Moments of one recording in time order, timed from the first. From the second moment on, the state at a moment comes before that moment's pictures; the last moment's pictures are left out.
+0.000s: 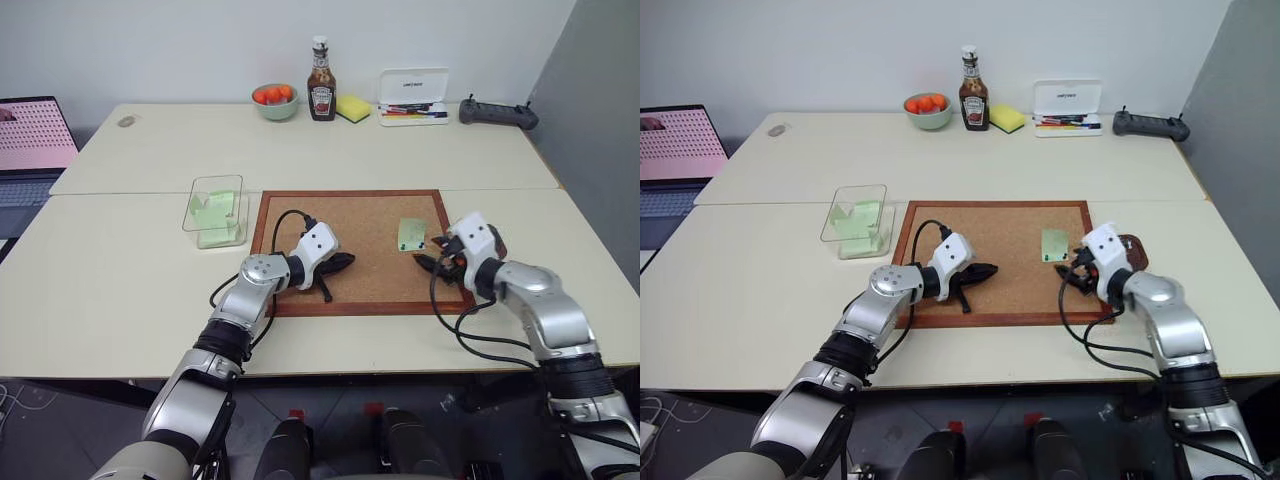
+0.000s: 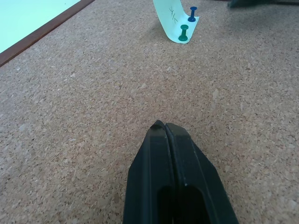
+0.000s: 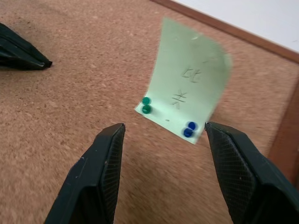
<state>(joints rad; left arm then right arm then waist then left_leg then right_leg) -0.65 0.29 -0.25 0.54 -0.03 0.06 -0.84 -0.43 -0.46 0.06 0.07 0.14 0.51 0.62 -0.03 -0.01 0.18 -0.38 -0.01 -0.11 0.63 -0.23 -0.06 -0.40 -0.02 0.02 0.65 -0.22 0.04</state>
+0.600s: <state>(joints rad) -0.64 0.29 -0.25 0.52 -0.03 0.06 -0.84 -0.49 -0.42 0.07 0.20 0.10 0.42 0.59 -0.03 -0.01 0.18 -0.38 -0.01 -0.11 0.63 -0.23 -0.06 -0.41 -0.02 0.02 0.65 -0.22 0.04</state>
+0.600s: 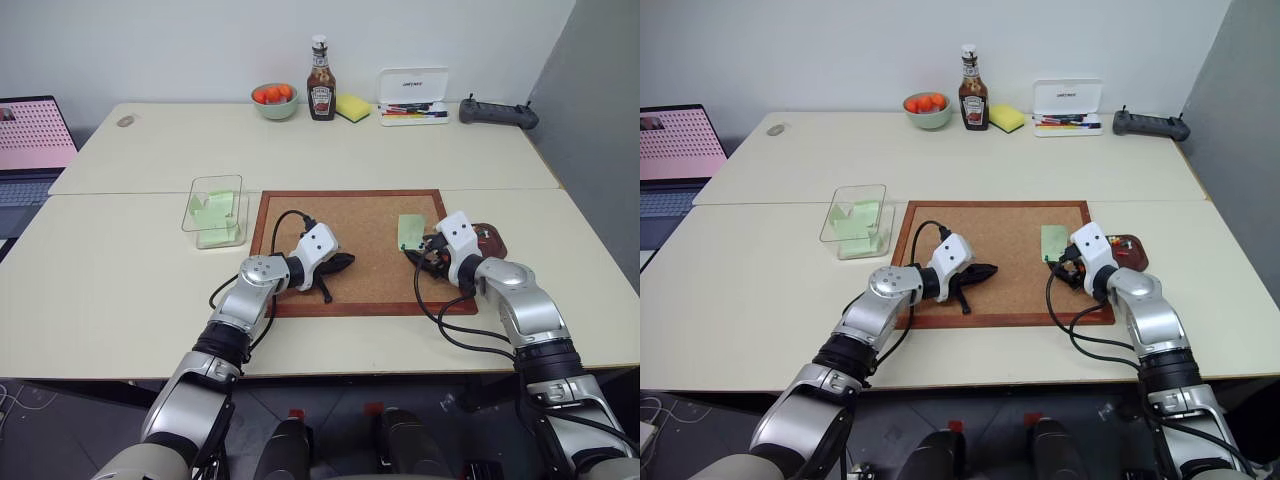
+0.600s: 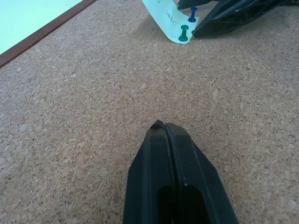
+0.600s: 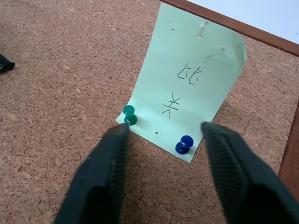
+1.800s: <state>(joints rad) -0.63 0.30 -0.26 0.50 -0.01 0.07 -0.84 -0.53 -0.45 0.01 0.07 0.14 0.40 0.61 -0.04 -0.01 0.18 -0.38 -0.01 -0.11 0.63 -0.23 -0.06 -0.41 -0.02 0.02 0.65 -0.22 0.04</state>
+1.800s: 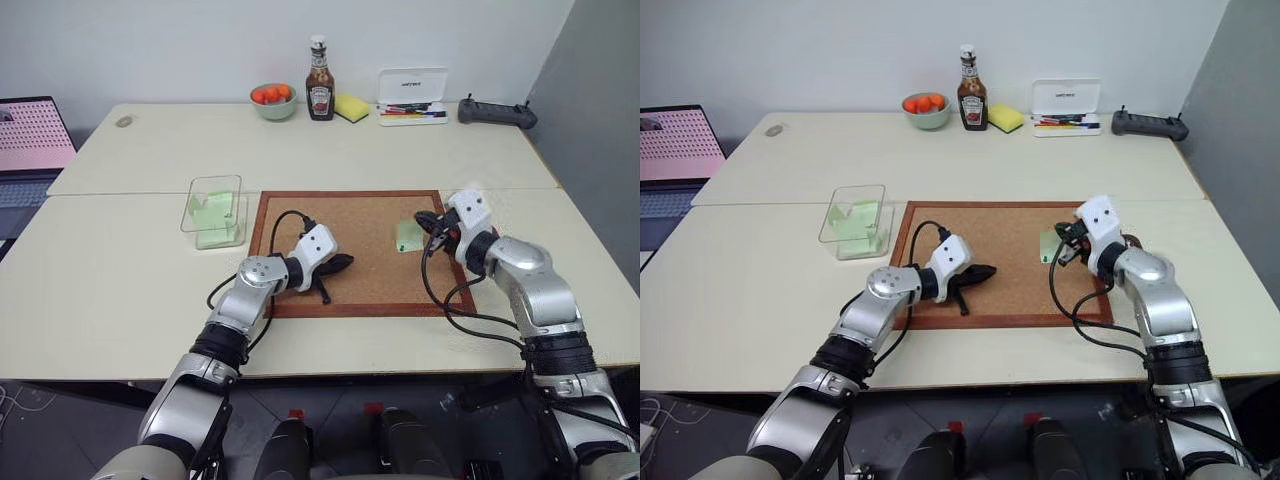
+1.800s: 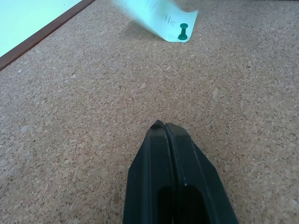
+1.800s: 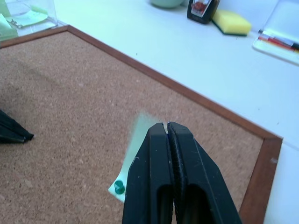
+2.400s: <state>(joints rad) -0.63 0.30 -0.26 0.50 0.00 0.06 -0.84 -0.41 -0.69 -0.01 0.19 -0.04 0.35 0.53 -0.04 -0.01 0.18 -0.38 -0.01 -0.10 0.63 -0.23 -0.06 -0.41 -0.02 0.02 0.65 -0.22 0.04</state>
